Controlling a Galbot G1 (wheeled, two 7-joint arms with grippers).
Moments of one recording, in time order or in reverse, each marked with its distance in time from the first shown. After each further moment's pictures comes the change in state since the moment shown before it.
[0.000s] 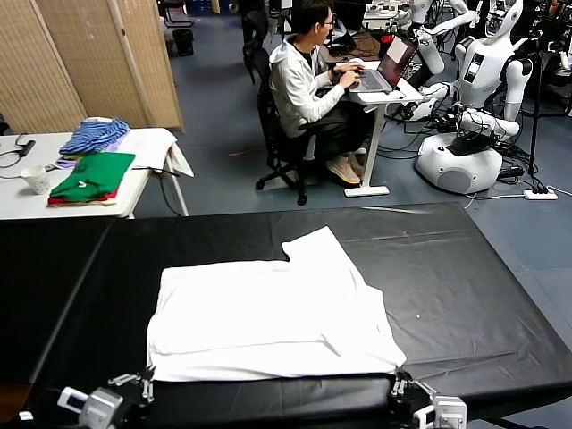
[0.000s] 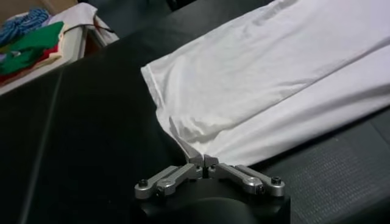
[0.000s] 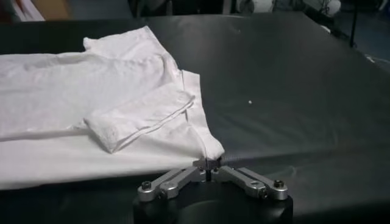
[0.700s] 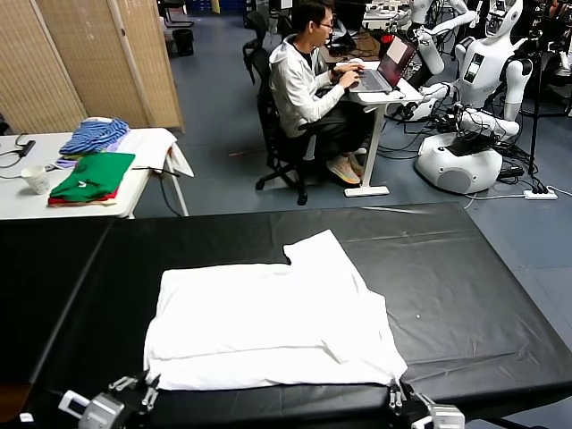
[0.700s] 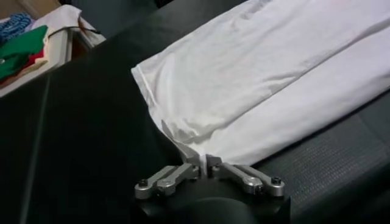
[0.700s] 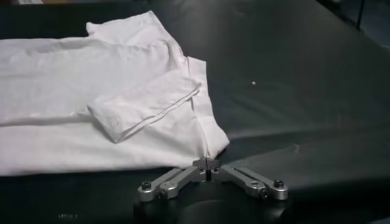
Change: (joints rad) left arm -0.338 0.004 0.197 0.403 0.042 -0.215 0.024; right arm 0.188 -0.145 0.184 0.071 0.217 0.000 -0.126
